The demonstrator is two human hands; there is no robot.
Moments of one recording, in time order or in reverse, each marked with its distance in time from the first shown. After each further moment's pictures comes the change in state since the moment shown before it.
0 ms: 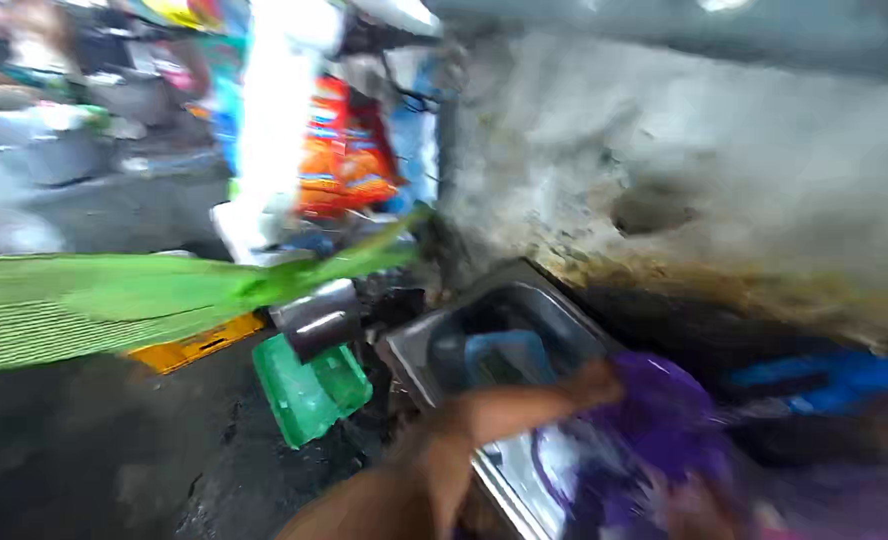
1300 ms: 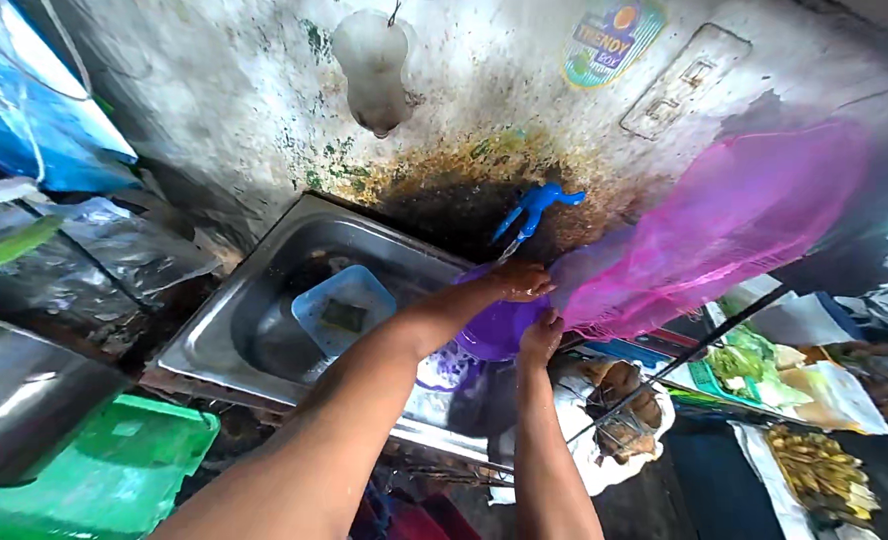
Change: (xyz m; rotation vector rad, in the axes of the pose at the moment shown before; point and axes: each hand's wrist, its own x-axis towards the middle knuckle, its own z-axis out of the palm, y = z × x) left_hand 0.065 0.089 0.149 0.642 -0.509 0.973; right_hand 0.022 -0.031 -0.039 -0.522 0.693 -0.130
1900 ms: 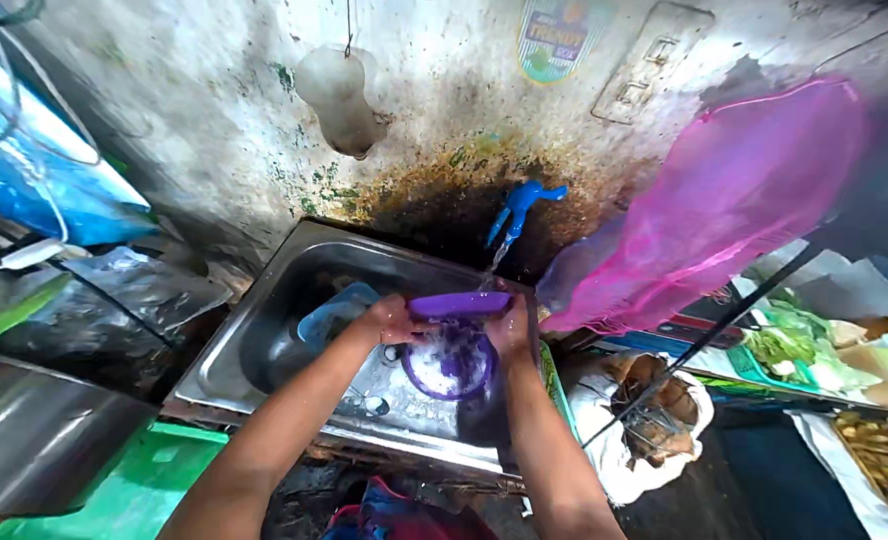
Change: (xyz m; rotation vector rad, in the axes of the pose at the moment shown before) left_hand -0.217 -0.036 -0.030 -1.782 0.235 -1.039; right_hand 0.003 -0.006 0.064 1.221 -0.583 0.313
